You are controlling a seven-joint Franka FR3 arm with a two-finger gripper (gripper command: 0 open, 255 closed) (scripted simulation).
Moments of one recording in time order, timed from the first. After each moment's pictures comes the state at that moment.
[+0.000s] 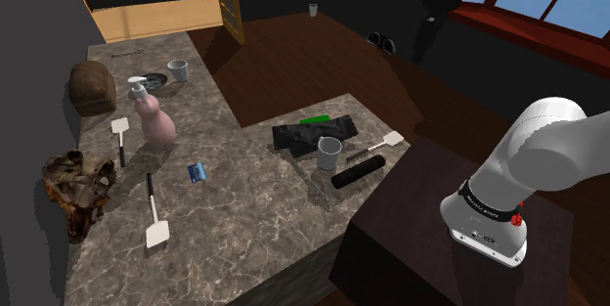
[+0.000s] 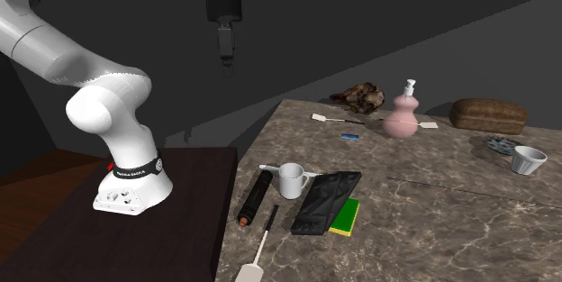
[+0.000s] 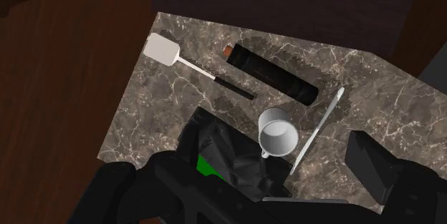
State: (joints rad) arm 0.01 -0.80 -0.01 -2.44 -0.09 1.62 -0.13
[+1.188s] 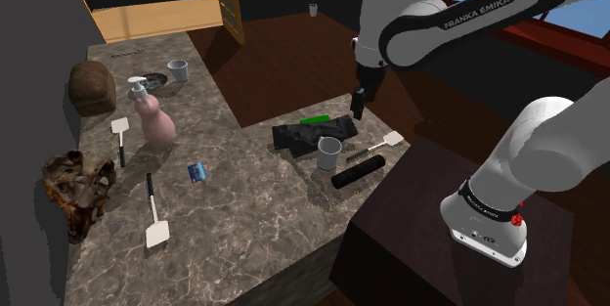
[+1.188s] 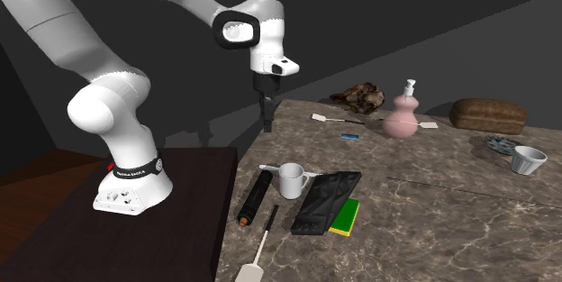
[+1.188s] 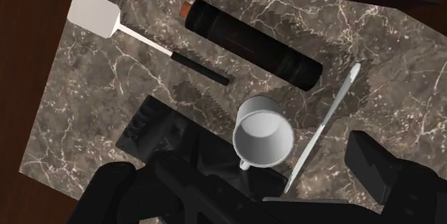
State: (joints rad) arm 0.05 -0.39 0.10 -2.61 -0.04 2.17 0.04
